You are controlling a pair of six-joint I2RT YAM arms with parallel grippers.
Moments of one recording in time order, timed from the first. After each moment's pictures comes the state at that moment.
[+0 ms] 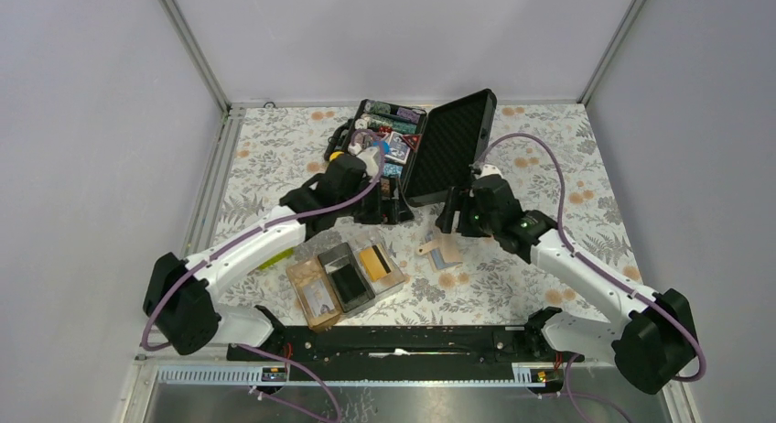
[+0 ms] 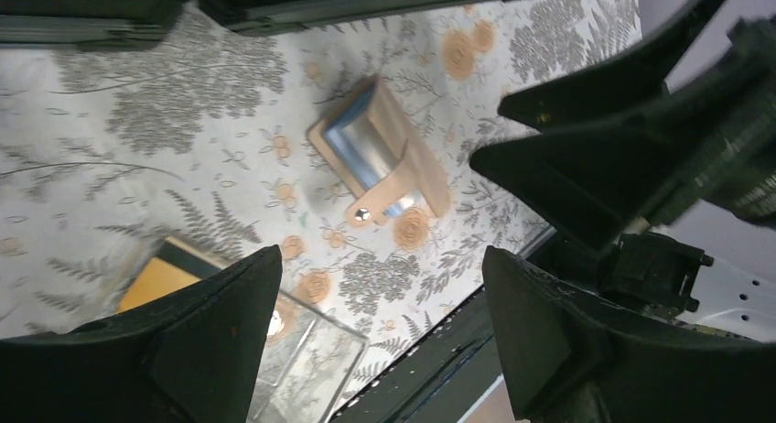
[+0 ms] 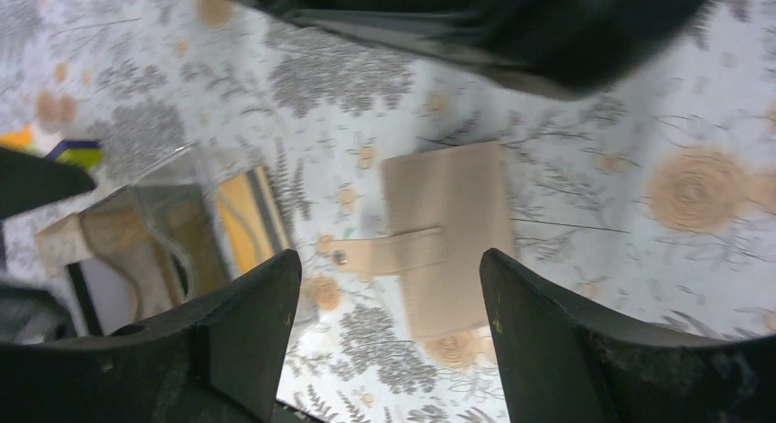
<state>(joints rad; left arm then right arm) -0.69 1.31 1.03 -0.38 0.23 -0.64 0.63 1.13 0.79 -0.39 0.02 0.62</state>
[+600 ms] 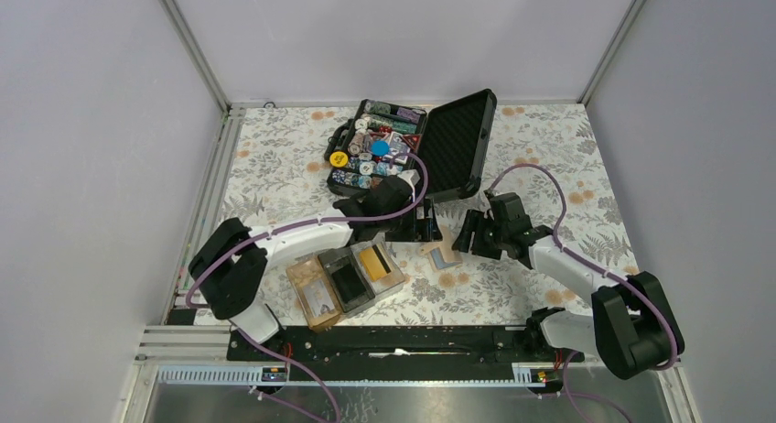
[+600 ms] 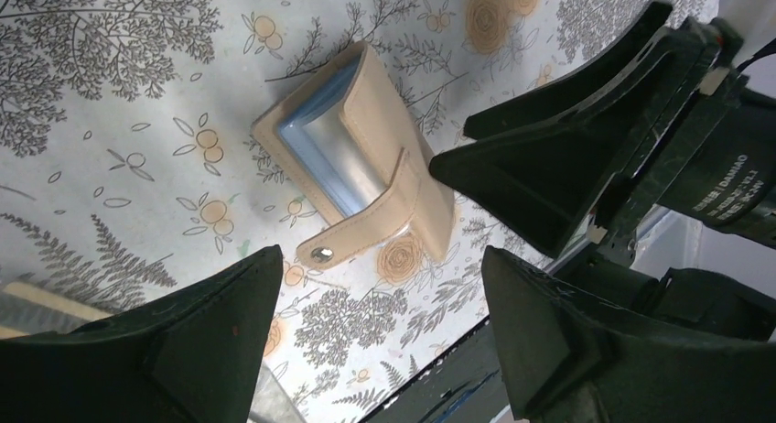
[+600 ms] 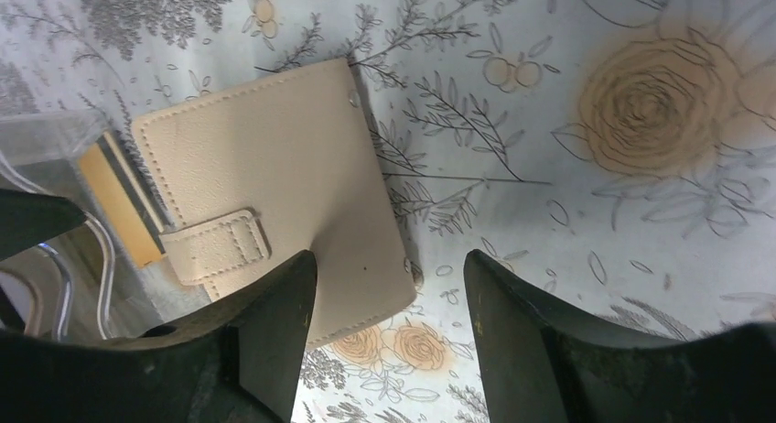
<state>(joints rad) -0.88 1.60 1.06 -0.22 0.13 -0.79 0.38 1.22 0.53 -0.25 -0.19 0.57</state>
